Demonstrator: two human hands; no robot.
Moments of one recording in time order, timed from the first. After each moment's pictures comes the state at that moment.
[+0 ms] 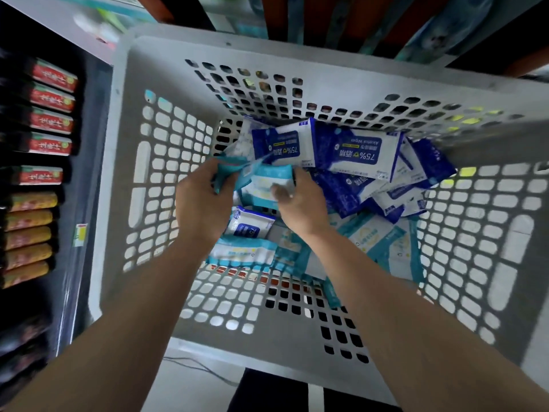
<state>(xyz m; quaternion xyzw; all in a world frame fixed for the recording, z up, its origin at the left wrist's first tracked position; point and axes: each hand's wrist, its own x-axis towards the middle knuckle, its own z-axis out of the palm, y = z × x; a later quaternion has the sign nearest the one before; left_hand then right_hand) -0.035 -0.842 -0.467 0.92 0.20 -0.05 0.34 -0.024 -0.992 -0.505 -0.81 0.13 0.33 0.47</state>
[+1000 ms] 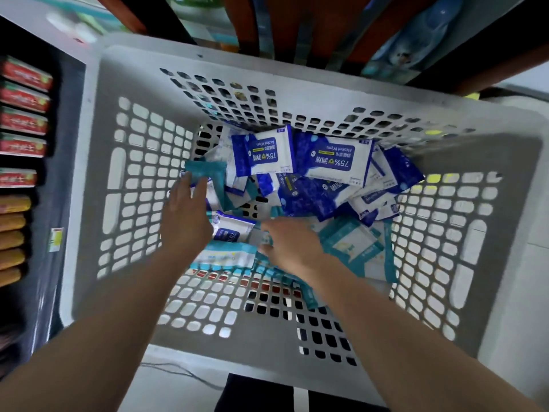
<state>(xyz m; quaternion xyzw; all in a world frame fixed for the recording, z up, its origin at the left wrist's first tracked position) -0.053 -0.829 -0.508 0.95 0.13 -0.28 0.07 -0.059 -1.023 -0.503 -0.85 -0.14 0.47 0.22</state>
